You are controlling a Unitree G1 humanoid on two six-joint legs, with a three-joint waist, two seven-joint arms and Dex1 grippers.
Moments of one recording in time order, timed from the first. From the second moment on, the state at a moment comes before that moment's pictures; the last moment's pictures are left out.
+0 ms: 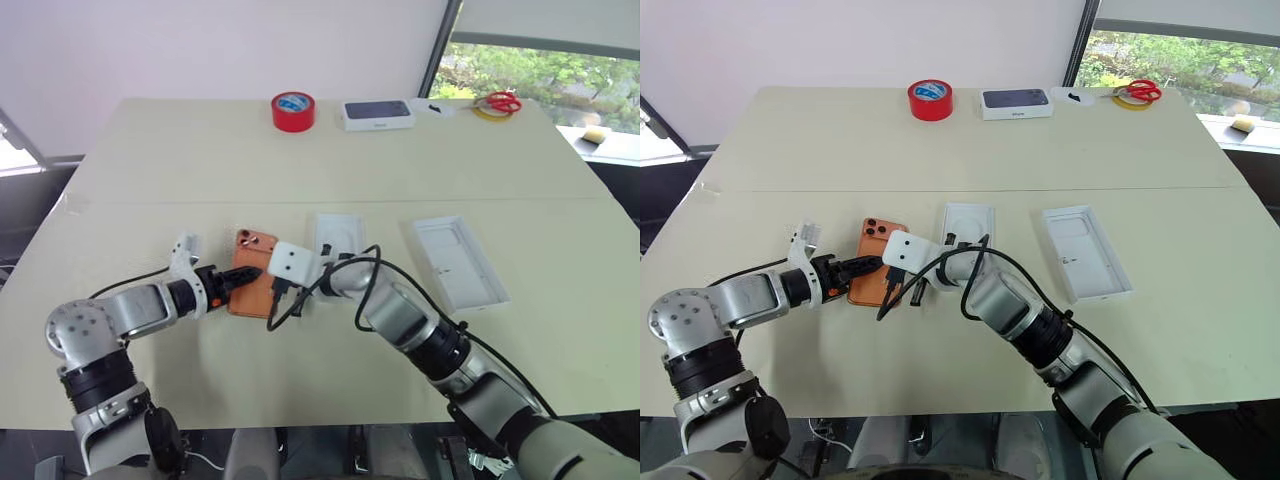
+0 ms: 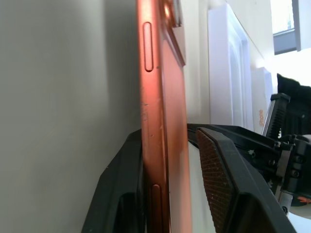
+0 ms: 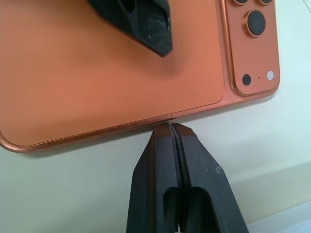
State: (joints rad) left arm -0.44 0.29 0.67 -0.04 -1.17 1.61 0.05; right arm -0.69 -0.22 0.62 -0.04 -0.19 0.74 0.68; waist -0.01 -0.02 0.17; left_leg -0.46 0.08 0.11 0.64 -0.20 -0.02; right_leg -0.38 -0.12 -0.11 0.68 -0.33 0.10
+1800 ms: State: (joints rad) left arm -0.64 0.06 0.34 0.10 -1.23 1.33 0.16; right arm -0.14 -0.71 -0.12 -0.50 0.29 0.69 0.72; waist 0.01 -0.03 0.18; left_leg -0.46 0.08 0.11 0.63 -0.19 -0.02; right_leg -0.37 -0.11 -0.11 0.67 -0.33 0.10
